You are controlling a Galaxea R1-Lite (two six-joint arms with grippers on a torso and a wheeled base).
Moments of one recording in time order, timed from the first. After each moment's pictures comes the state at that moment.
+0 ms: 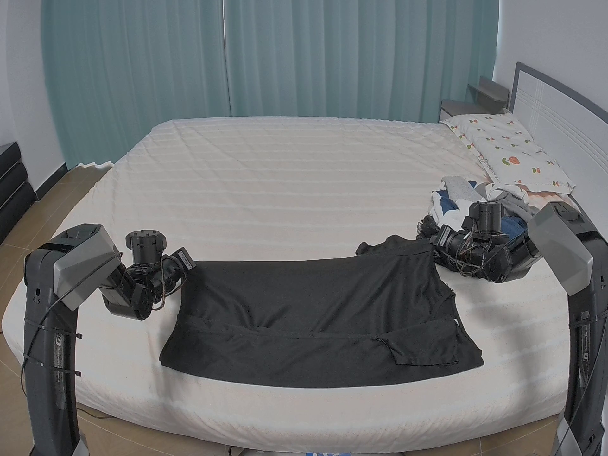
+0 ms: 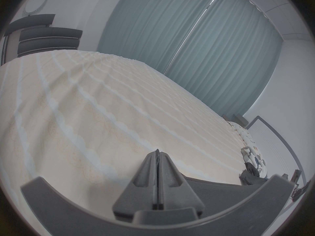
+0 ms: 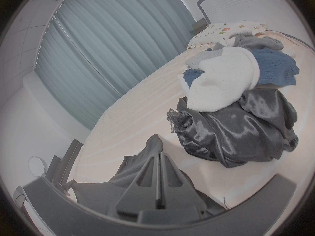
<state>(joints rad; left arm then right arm) -0.03 2.53 -1.23 -0.93 -0.03 -0.58 0.06 2.49 -1.44 -0.64 0.18 0.57</state>
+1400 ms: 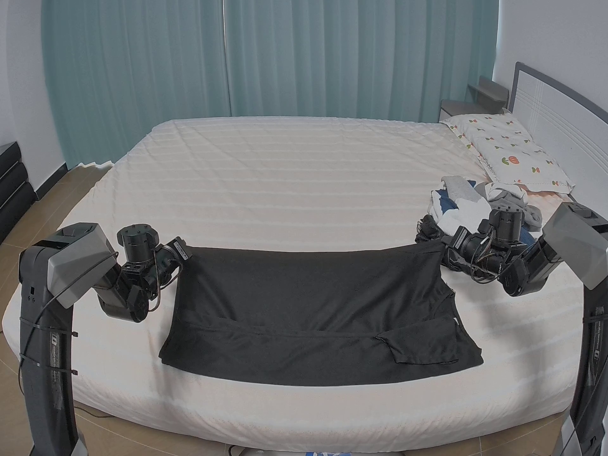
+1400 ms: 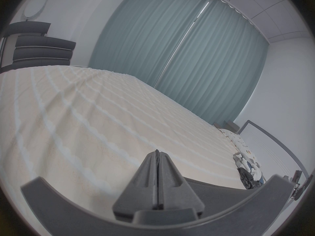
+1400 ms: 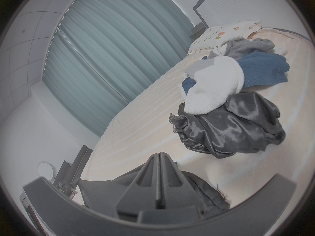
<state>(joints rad) -0.02 2.49 -1.16 -1.11 -0.04 -0.54 0.02 2.38 -1.17 -0.89 0.25 0.63</state>
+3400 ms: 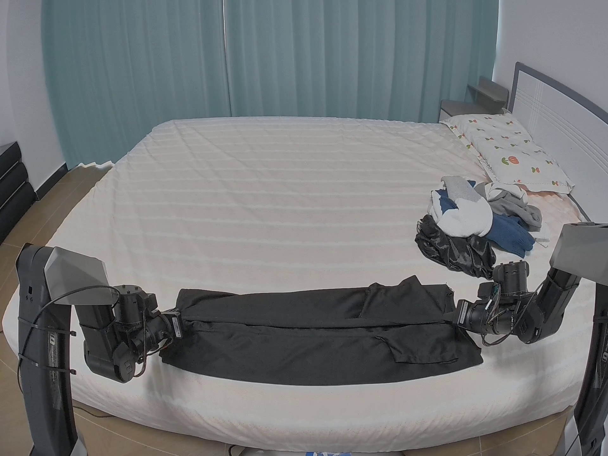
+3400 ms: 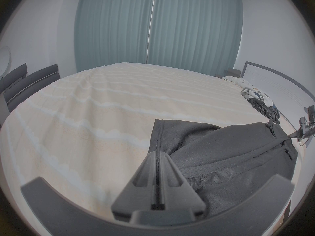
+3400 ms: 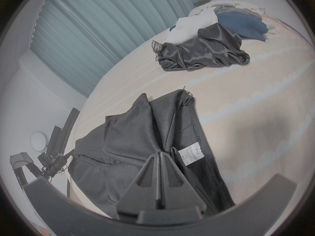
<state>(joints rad) -0.02 2.48 -0.59 -1.41 -0.04 -0.12 0.05 2.28 -0.67 -0.89 0.32 0.41</state>
